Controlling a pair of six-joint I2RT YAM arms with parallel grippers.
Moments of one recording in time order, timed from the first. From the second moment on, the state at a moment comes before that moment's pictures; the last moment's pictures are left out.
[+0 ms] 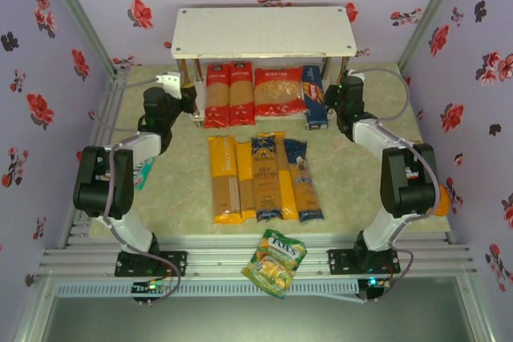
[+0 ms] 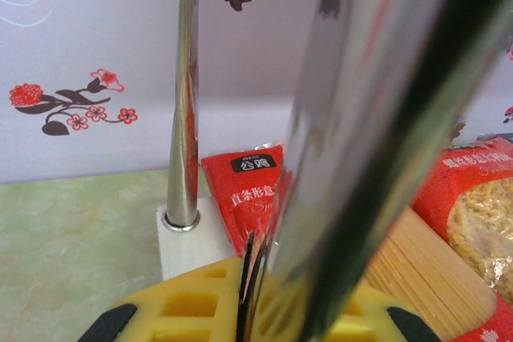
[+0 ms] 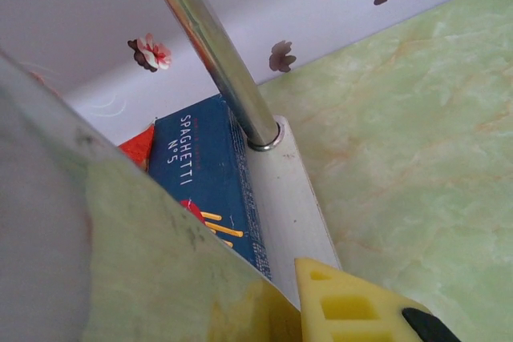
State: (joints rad) left arm -0.16 1.70 0.92 0.62 0.22 -0.11; right arm 0.17 1.69 1.07 0.16 0.11 0.46
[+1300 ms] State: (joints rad) left arm -0.16 1.34 0.76 0.29 0.26 -0.20; right arm 0.17 1.54 0.95 0.08 0.11 0.48
